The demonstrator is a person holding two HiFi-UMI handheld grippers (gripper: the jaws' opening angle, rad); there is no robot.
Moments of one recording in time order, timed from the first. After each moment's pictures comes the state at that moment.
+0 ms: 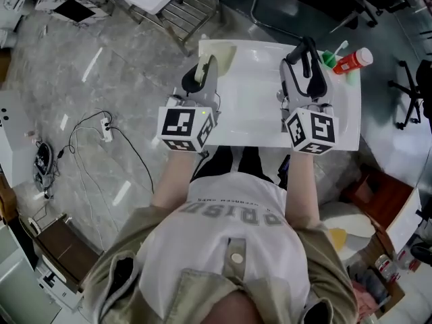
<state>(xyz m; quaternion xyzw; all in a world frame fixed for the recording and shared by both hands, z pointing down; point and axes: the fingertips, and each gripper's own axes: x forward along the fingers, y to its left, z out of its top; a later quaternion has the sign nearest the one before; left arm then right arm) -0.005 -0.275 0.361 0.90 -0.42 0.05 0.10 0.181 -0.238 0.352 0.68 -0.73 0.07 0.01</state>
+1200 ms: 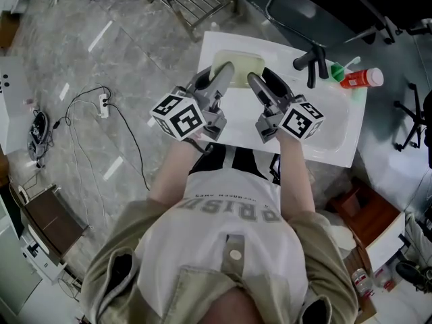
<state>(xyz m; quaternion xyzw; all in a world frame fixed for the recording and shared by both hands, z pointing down) 0.023 -0.269 0.421 0.87 -0.32 -0.10 0.37 0.095 -0.256 0.458 0.39 -0.82 0.40 -0.14</state>
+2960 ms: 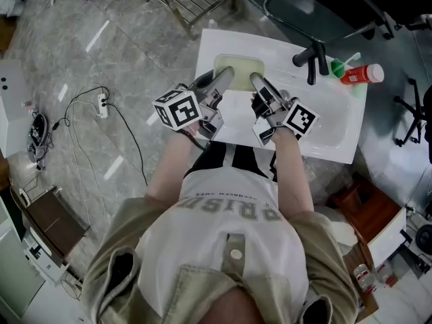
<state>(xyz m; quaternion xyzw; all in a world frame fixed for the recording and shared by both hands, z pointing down) 0.027 -0.265 0.474 0.84 -0.28 -0.07 0.47 0.096 -0.250 0.481 0.35 -0.75 0.51 -0.23</state>
